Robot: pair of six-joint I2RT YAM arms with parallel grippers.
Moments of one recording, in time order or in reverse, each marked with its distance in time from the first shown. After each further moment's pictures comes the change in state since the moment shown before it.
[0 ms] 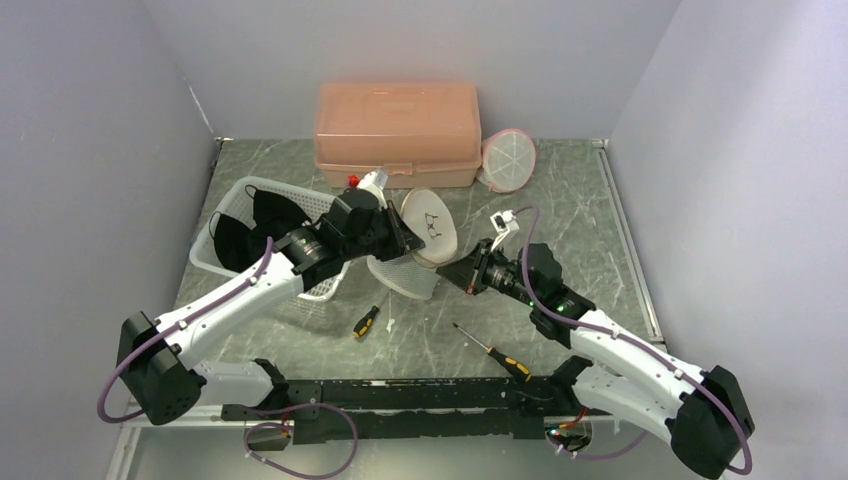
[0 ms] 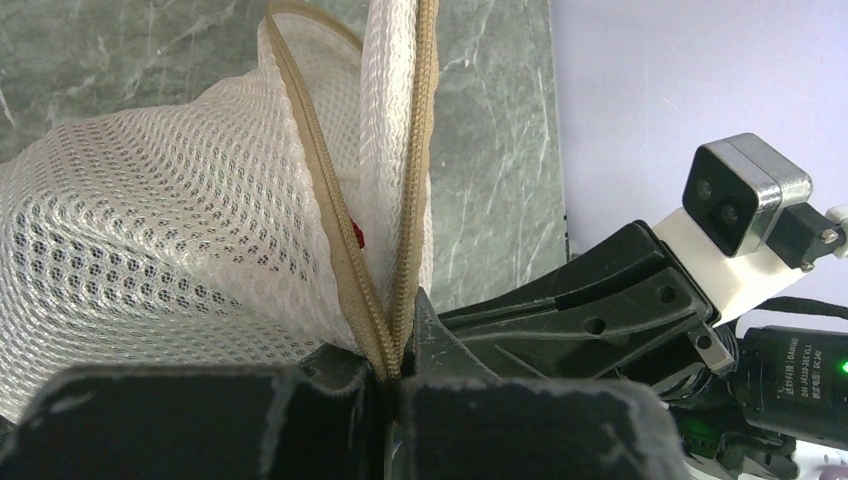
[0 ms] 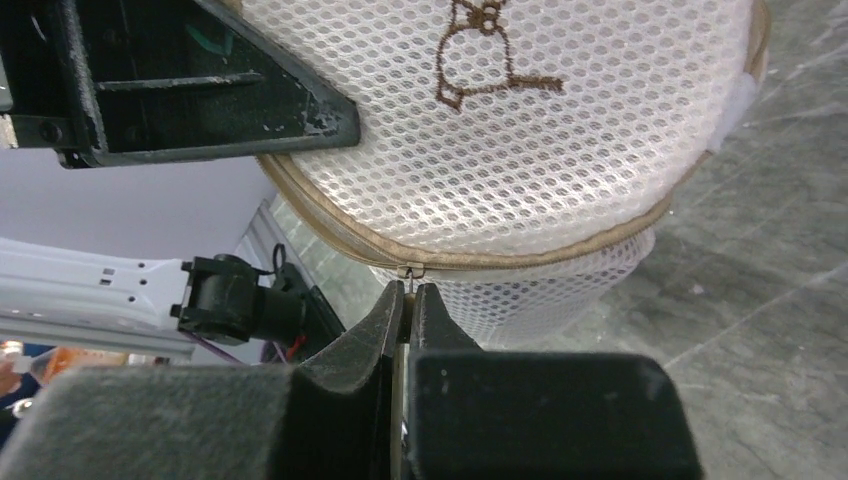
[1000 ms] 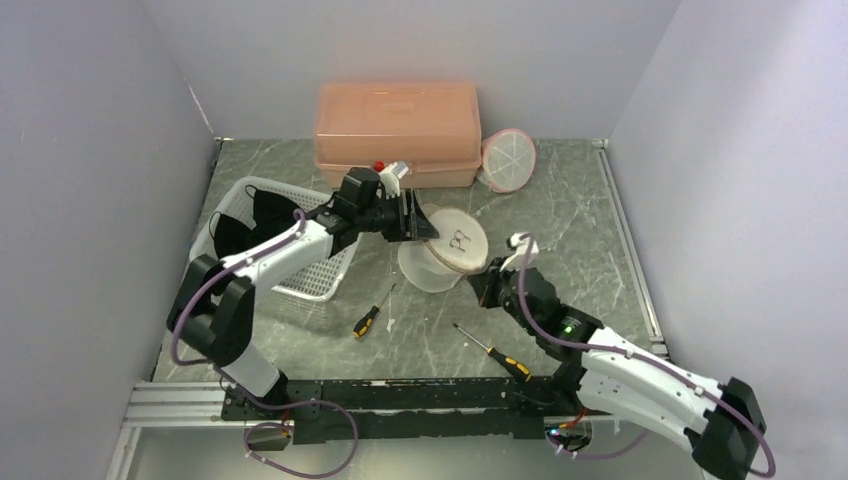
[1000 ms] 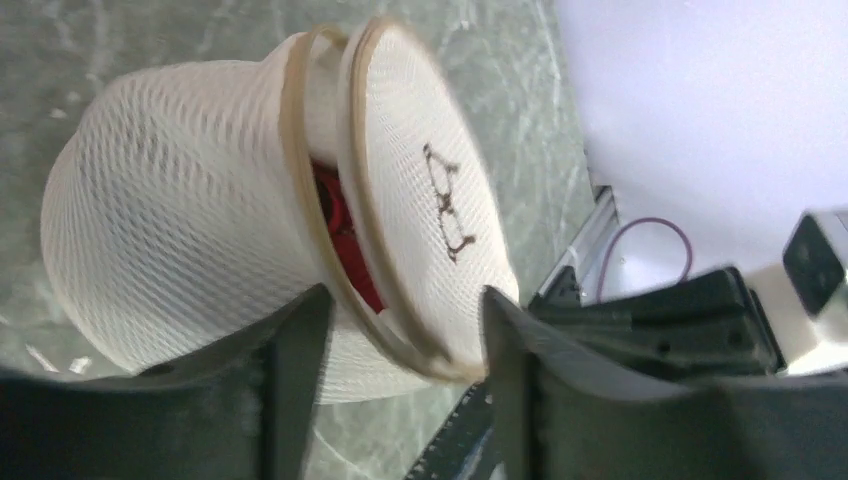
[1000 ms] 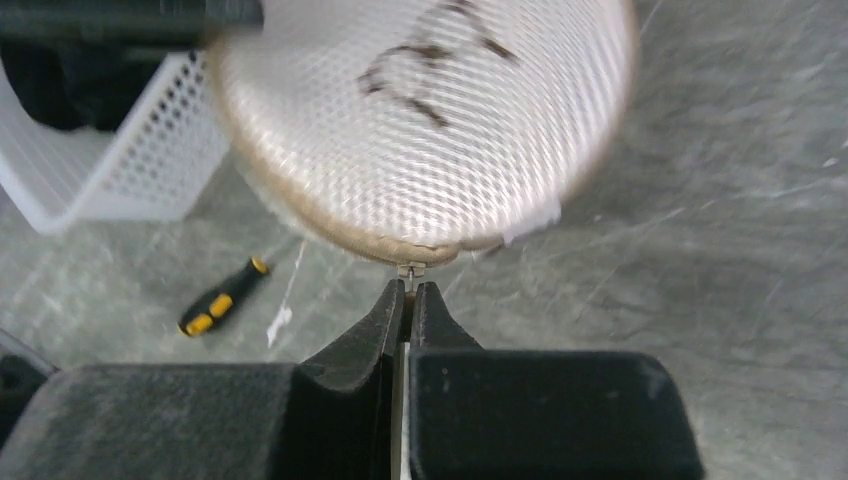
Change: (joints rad) left arm 0.190 0.306 0.015 0.266 0.448 0.262; right arm 0.127 -0.190 -0.064 -0.299 0.586 -0.153
